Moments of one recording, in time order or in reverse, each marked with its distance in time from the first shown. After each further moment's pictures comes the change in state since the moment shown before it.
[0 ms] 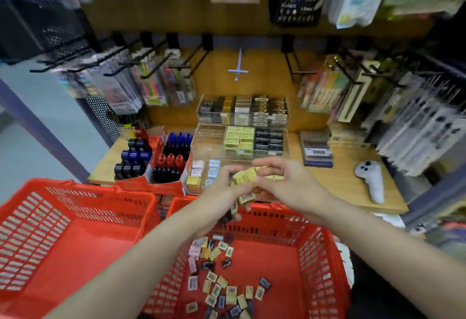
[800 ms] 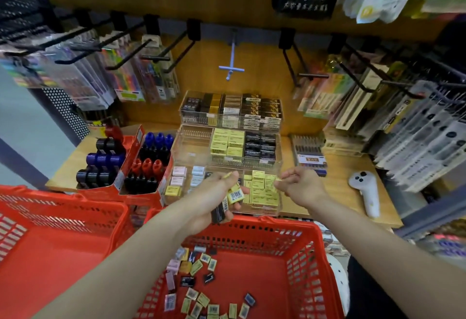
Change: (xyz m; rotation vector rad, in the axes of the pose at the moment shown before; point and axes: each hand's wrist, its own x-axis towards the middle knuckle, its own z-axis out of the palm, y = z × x) left_hand 0.071 -0.004 -0.010 -0.239 0.086 -0.252; right_hand 0.096 0.091 -0.051 -0.208 0.337 0.310
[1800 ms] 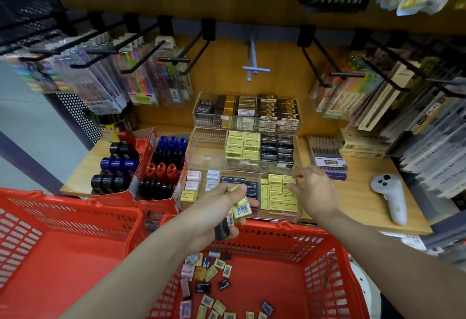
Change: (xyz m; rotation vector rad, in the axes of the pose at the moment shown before) left_hand -0.014 -0.004 -0.029 0.013 -0.066 -0.009; right_hand 0.024 0.019 0.027 -0.628 0.304 -0.458
